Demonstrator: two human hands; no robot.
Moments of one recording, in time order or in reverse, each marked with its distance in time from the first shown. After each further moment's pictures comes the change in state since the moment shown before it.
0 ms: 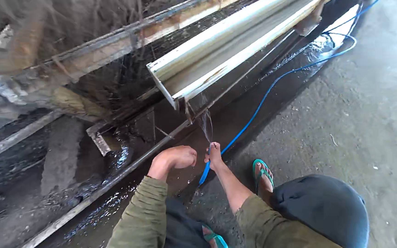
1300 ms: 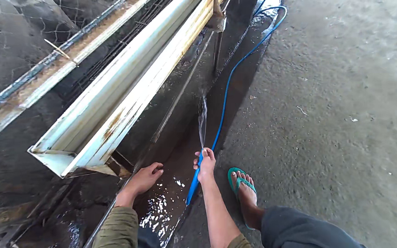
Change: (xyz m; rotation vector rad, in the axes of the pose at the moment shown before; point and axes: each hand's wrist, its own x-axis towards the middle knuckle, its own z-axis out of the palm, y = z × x) left_hand 0.143 0.049 -0.021 0.055 0.262 -0.130; right_hand 0.007 -0.125 -0.114 0.645 0.236 -0.119
